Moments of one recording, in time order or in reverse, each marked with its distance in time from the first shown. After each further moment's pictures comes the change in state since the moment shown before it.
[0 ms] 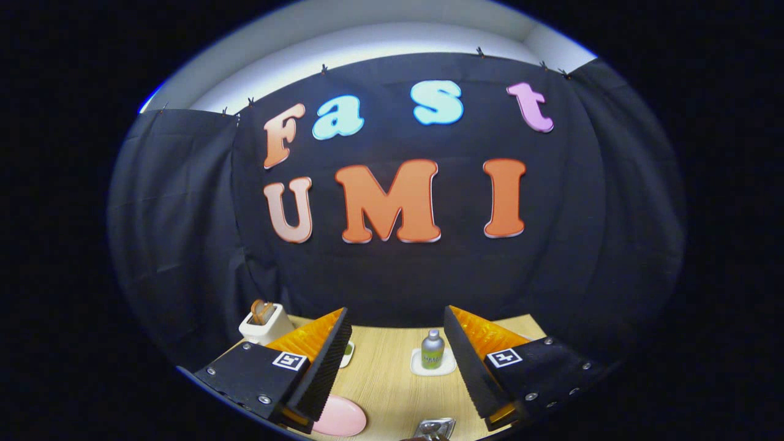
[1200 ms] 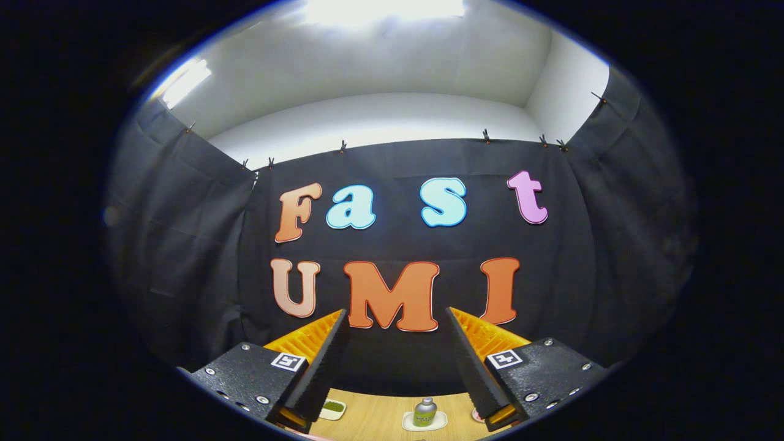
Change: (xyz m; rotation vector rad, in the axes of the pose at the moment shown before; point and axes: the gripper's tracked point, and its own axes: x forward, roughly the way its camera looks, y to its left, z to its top) arm -0.038 0.019 0.087 -0.036 -0.374 -0.018
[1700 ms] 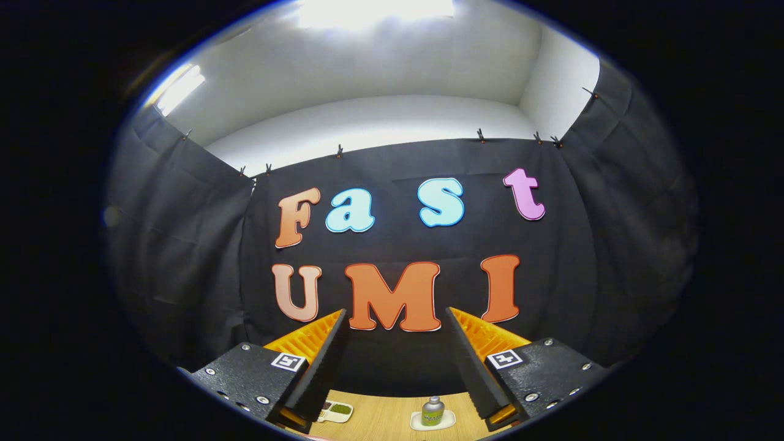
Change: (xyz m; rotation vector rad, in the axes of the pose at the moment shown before) arm -0.005 0.006 -0.007 0.019 -0.012 0.000
